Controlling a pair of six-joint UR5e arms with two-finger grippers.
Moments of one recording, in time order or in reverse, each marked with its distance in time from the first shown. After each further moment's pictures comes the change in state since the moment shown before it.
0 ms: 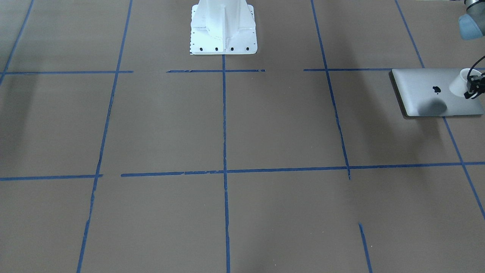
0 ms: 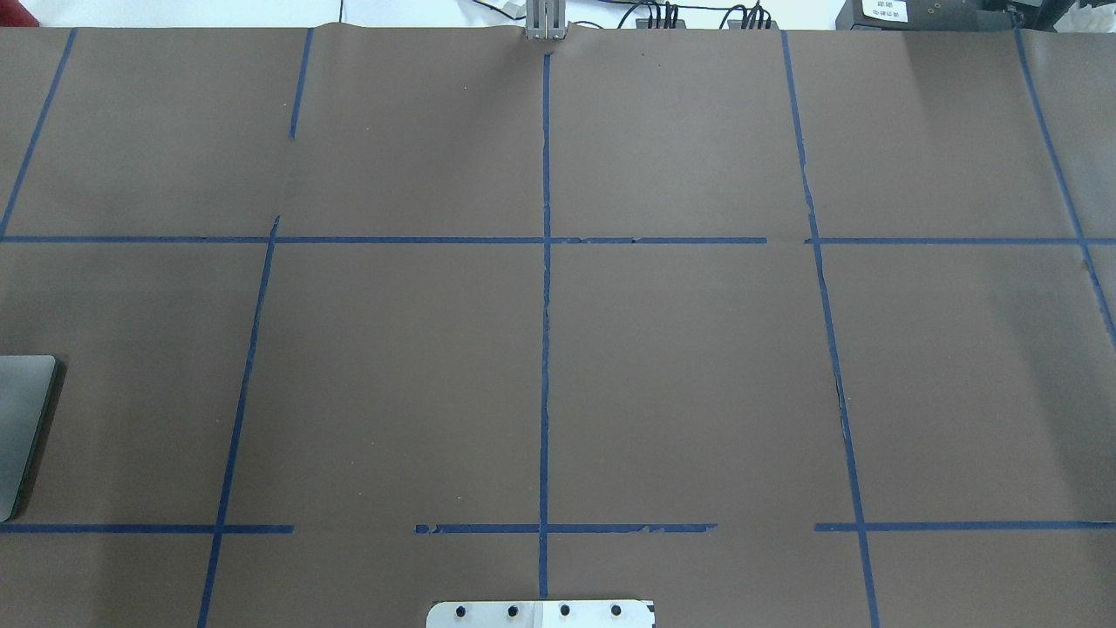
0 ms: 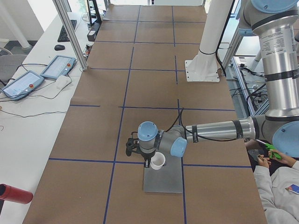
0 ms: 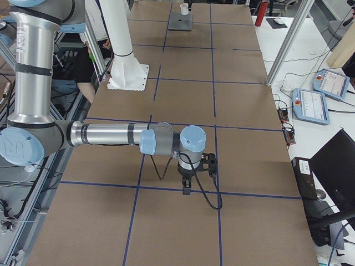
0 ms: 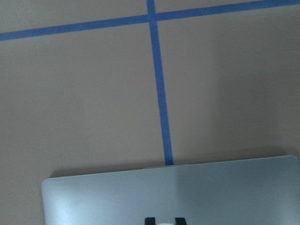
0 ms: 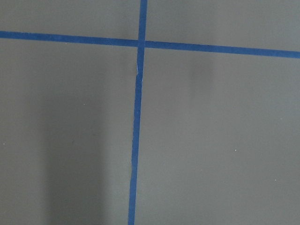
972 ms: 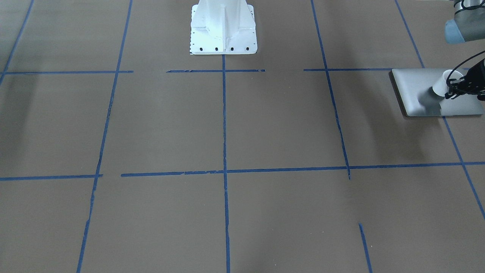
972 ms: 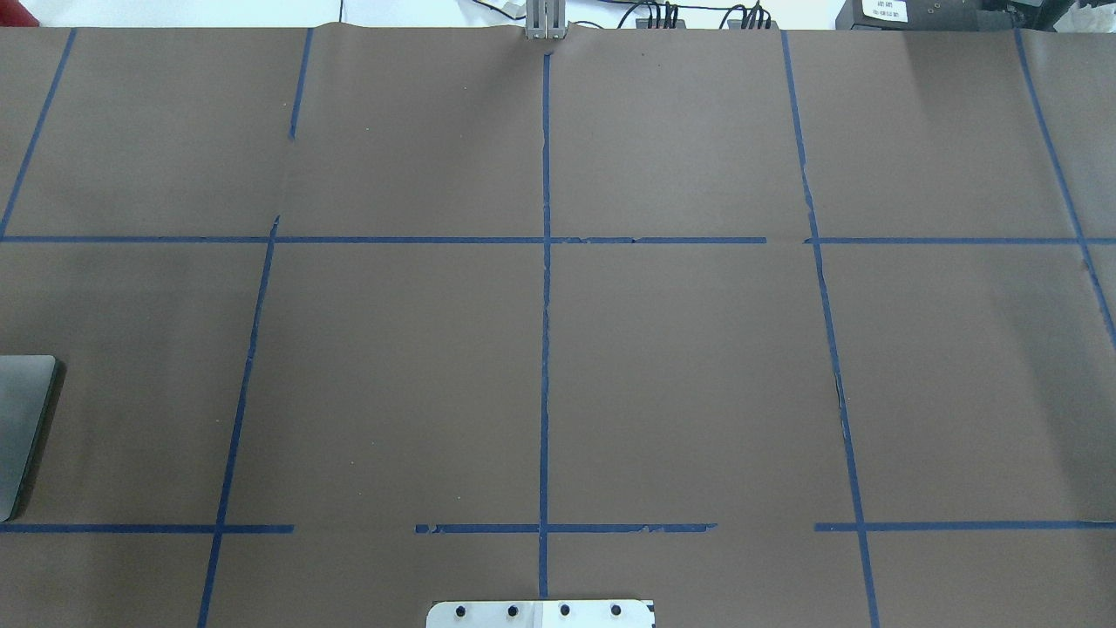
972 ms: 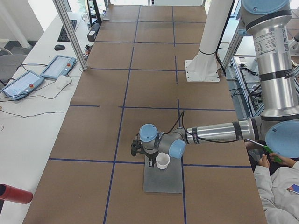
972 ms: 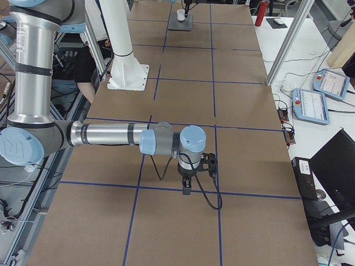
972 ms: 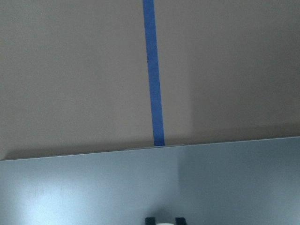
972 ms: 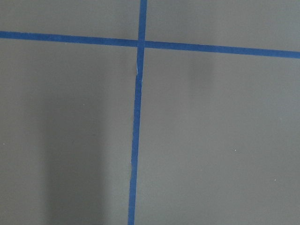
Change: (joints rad) left arm 0.115 0.003 0.038 -0.020 -0.005 -0.020; right arm 0.000 0.000 0.000 0.000 0.000 0.000
